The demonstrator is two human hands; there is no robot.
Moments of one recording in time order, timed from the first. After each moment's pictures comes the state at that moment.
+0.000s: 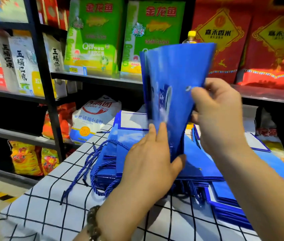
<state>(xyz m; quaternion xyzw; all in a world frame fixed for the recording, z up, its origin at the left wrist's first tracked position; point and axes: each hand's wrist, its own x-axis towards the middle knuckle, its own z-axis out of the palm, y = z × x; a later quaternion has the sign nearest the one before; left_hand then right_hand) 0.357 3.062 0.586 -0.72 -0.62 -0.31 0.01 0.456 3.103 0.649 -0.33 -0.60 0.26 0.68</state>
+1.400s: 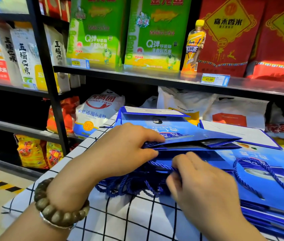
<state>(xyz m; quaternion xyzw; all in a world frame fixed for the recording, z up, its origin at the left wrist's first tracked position) 0.293 3.078 0.605 -0.81 -0.54 -0.21 -0.04 0.463 3.044 0.565 -0.52 -0.79 -0.16 0.26</state>
